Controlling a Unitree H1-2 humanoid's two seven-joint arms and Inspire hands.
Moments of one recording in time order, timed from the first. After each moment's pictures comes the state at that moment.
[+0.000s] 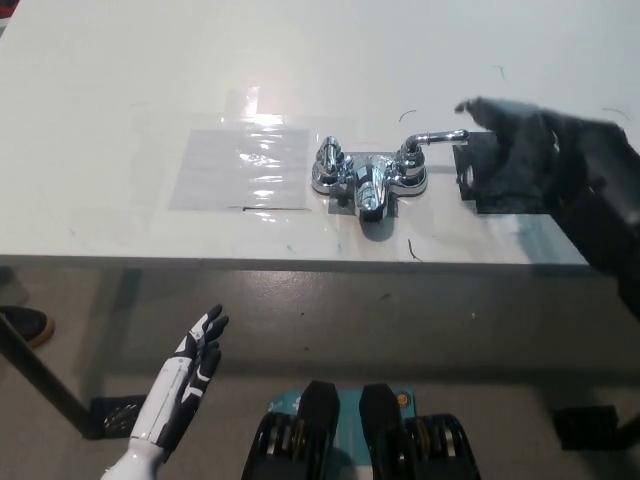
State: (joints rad) left_arm 0.02 0.10 -0.01 -0.02 0.20 -0.18 -0.14; right_arm -1.04 -0.37 0.58 0.65 -0.60 0.41 0.49
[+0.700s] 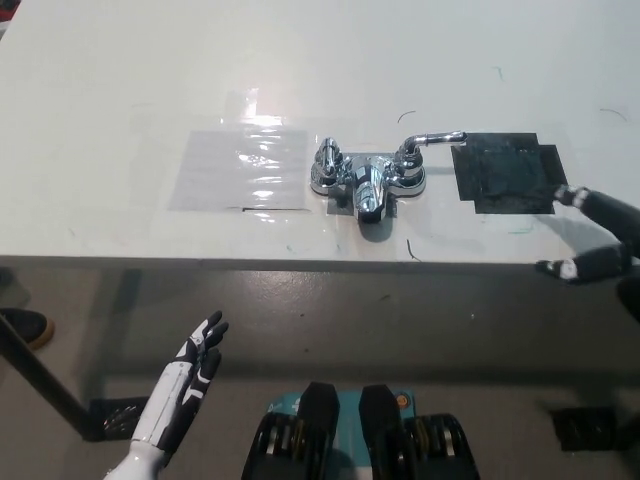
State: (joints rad) left_arm 0.02 0.09 0.00 0.01 0.20 -0.18 -0.14; right_arm -0.53 -0.65 0.26 -0.01 -0.29 0.42 0.55
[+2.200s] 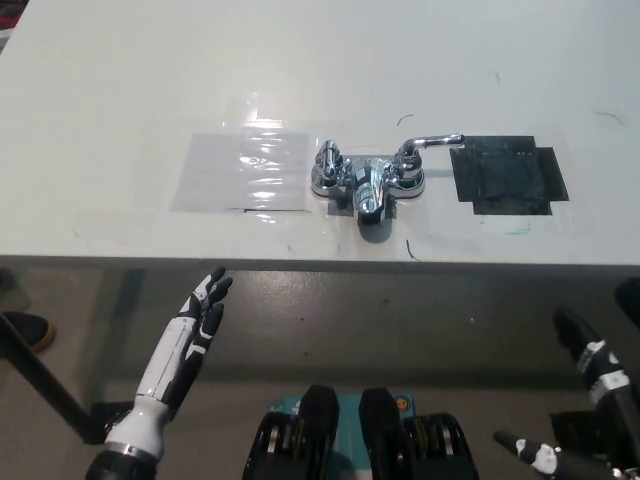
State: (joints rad) left_arm -0.08 0.09 0.01 0.03 0.18 -0.18 -0.14; right_arm 0.19 -0.10 -0.06 -0.35 -0.06 -0.14 0.25
